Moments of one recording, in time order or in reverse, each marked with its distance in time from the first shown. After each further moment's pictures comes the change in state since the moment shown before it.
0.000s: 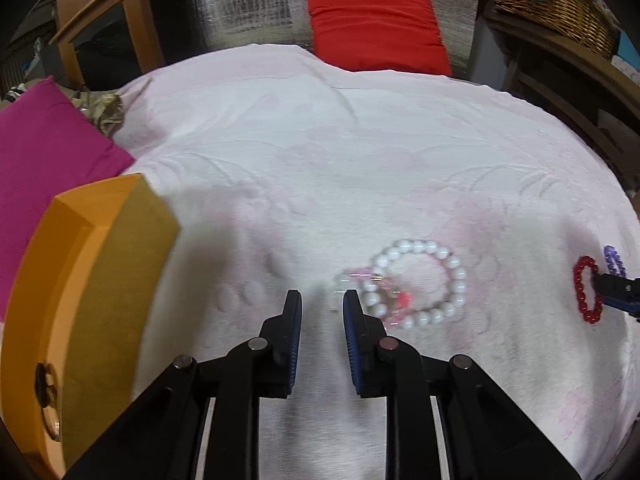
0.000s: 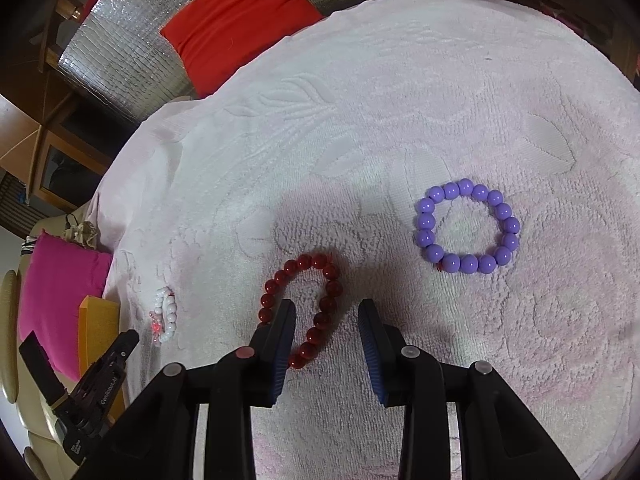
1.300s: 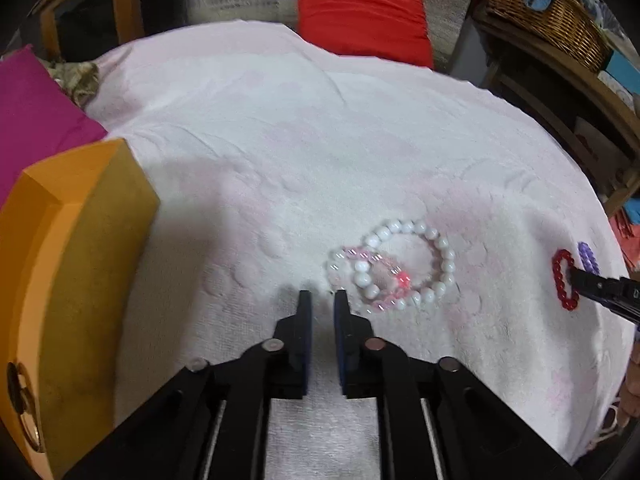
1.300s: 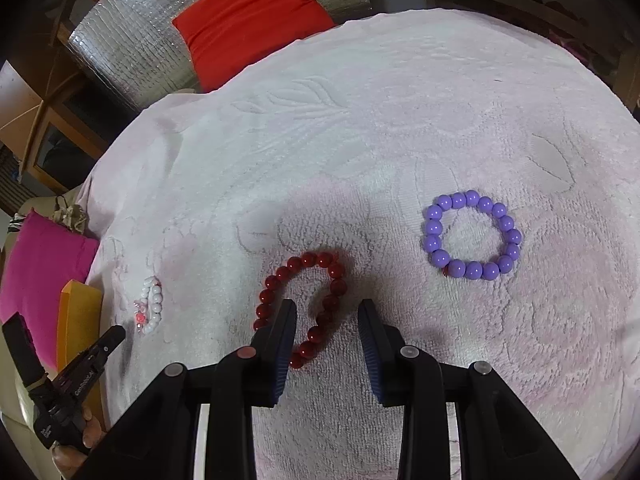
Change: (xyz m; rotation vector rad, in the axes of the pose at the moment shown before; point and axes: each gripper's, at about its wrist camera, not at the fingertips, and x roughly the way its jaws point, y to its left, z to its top) left arm 0.009 0.026 -0.007 -0.022 0.074 -0.150; right arm 0.004 0.017 -0.009 -0.079 -0.041 -0.072
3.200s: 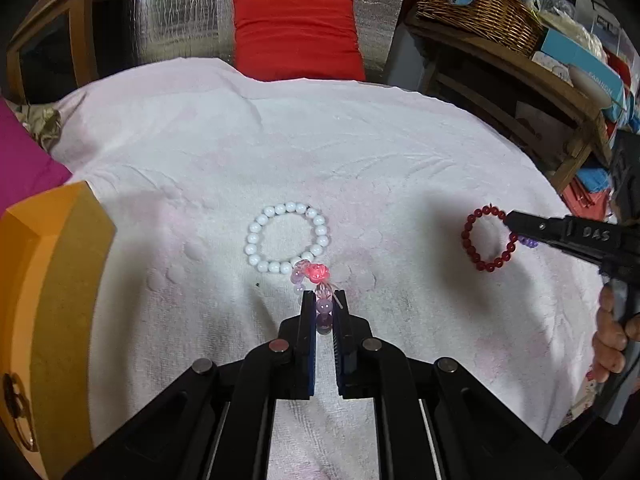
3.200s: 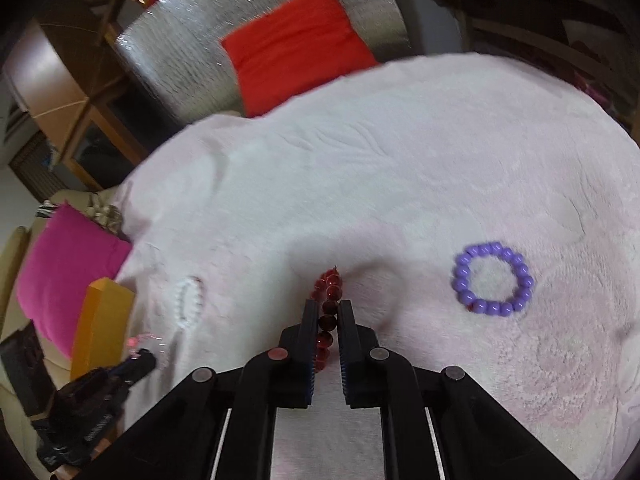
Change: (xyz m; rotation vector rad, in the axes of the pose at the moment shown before) left arm -0.049 -0.049 -0.019 0.127 -0.091 -0.110; right arm -0.033 0.019 -0.001 -0.111 -0.143 0.120
